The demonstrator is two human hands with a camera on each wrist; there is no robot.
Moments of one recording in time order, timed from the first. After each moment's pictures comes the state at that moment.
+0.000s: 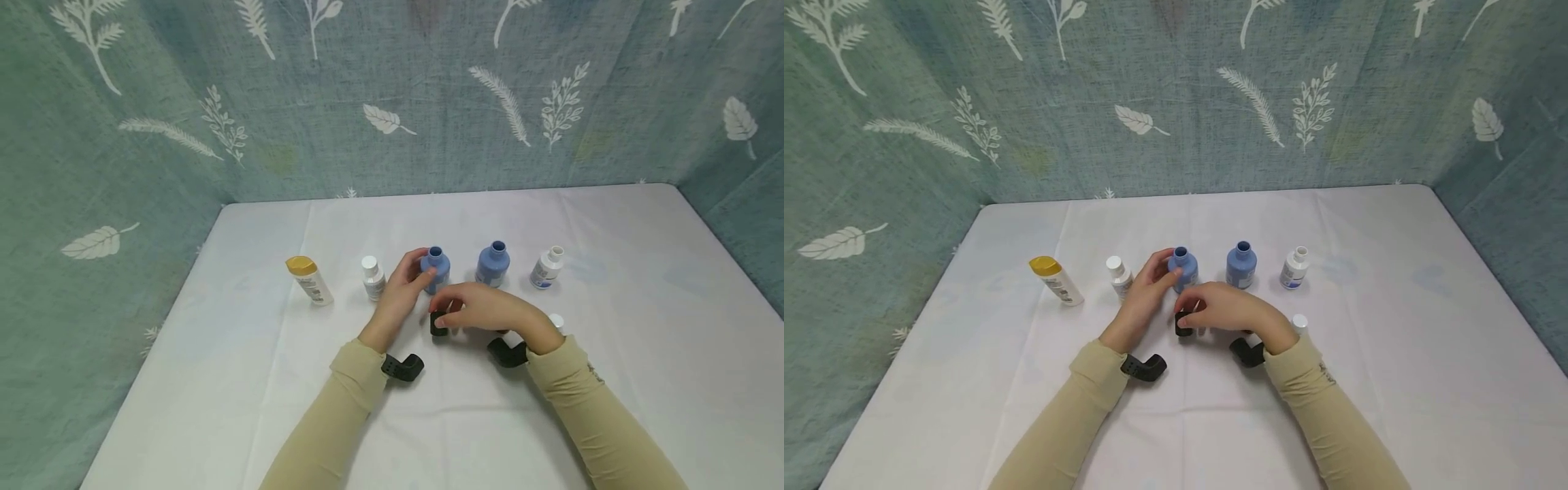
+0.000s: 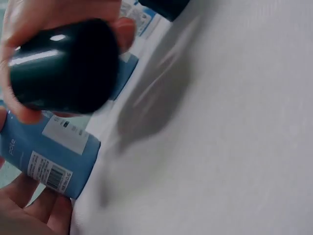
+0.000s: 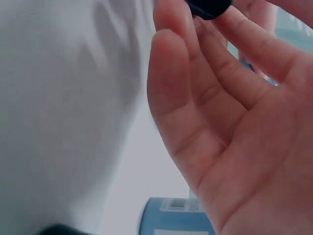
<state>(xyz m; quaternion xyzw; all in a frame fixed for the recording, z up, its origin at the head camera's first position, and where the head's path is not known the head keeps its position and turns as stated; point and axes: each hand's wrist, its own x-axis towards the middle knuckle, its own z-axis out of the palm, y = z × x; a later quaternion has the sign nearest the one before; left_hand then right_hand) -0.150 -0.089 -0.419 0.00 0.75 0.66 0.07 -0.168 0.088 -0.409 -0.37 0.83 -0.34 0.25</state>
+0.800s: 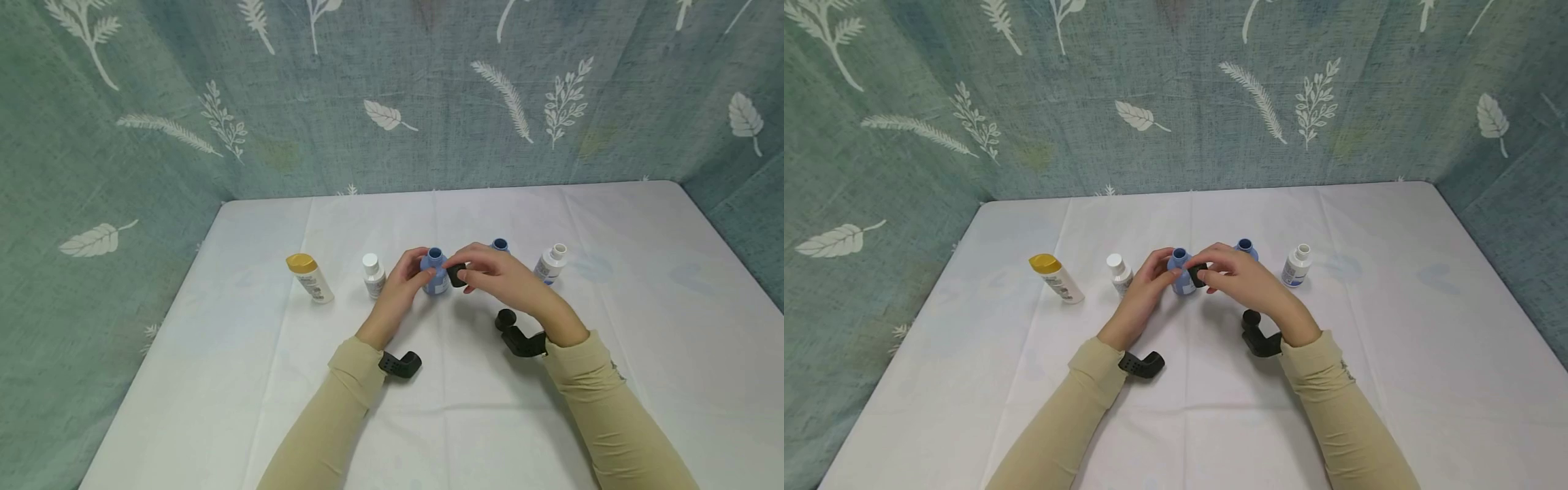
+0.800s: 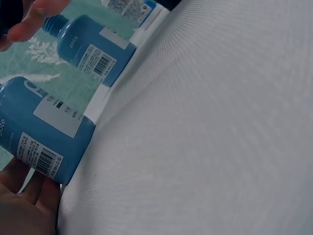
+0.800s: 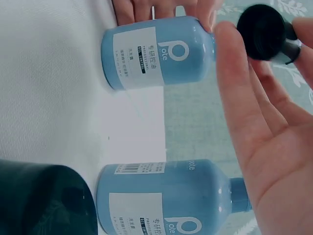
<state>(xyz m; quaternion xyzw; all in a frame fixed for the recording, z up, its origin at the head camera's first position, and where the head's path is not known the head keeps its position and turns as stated) -0.161 -0.096 -0.448 0.03 0.73 0.68 0.06 -0.165 0.109 -0.367 -0.32 0.78 -0.51 0.16</state>
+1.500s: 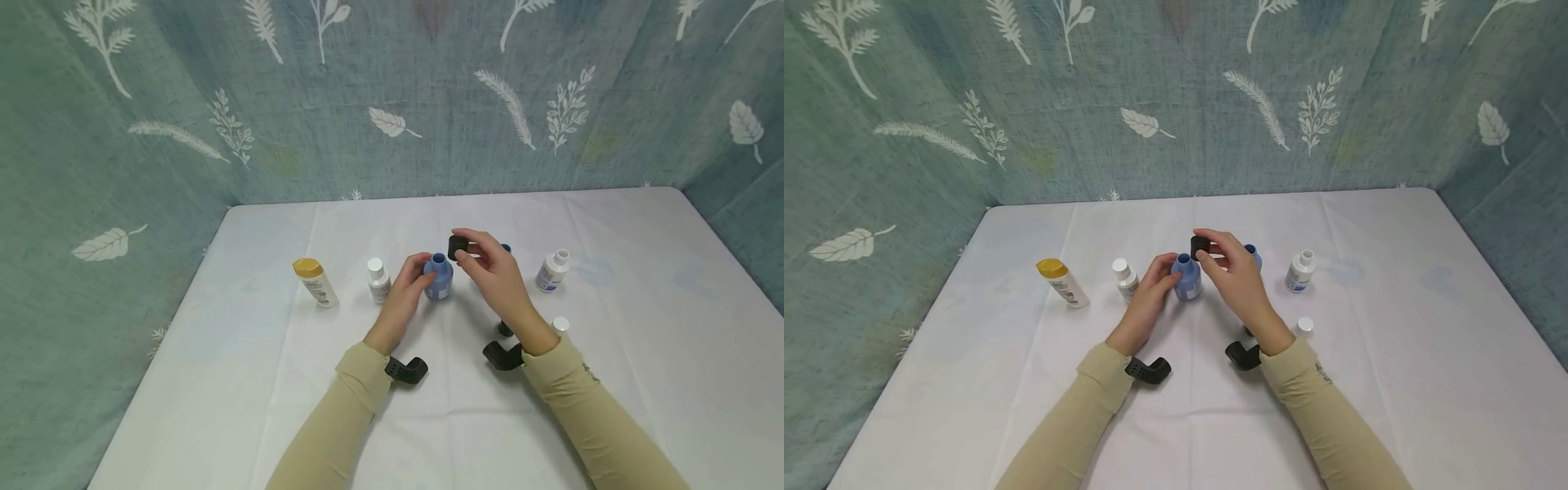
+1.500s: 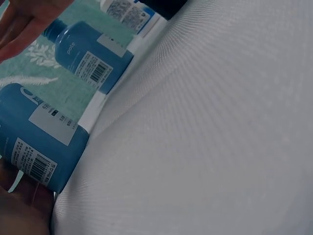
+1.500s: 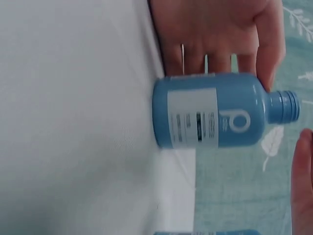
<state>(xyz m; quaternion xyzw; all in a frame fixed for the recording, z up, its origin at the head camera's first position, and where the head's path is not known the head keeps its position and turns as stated) -0.159 -0.095 -0.451 0.03 0.71 0.70 0.05 -0.154 0.076 -0.373 -0.23 0.75 -0.61 -0.06</state>
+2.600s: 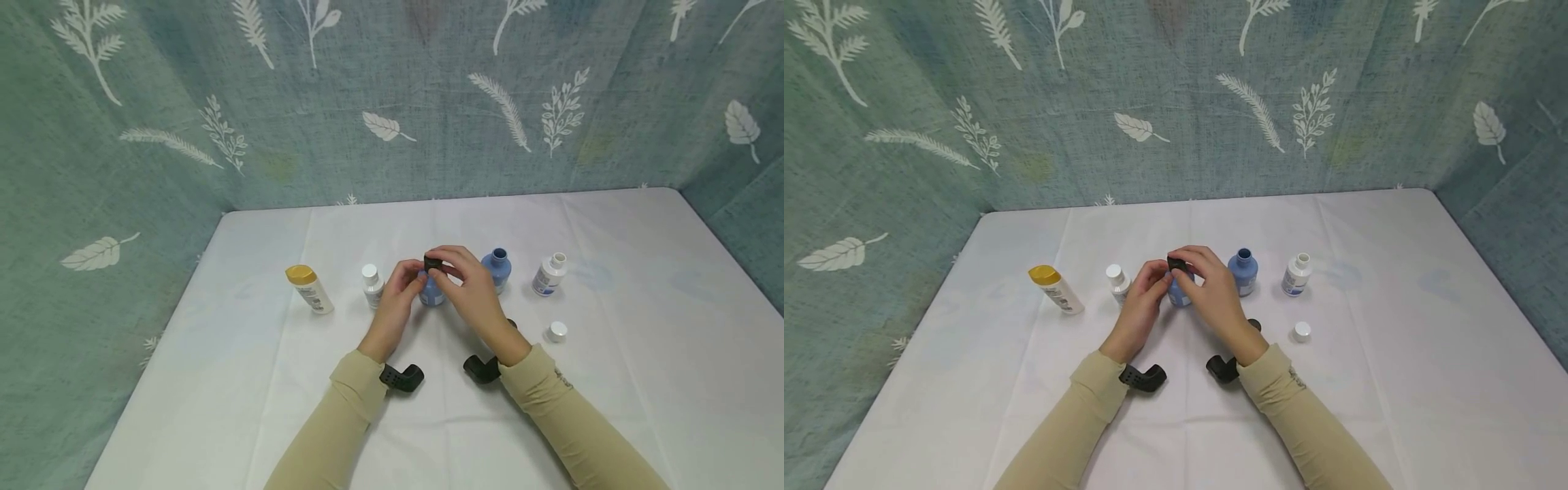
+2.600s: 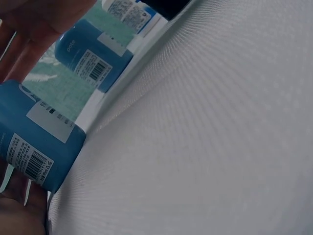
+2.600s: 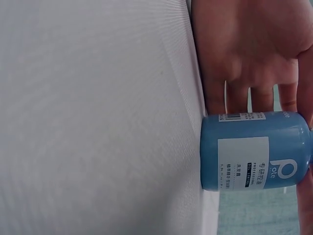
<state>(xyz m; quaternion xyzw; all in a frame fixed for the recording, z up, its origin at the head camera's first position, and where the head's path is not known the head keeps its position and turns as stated) -0.147 -0.094 -0.432 0.06 0.67 0.74 0.02 -0.171 0.054 -0.422 -0.26 0.75 -0.59 -0.12</state>
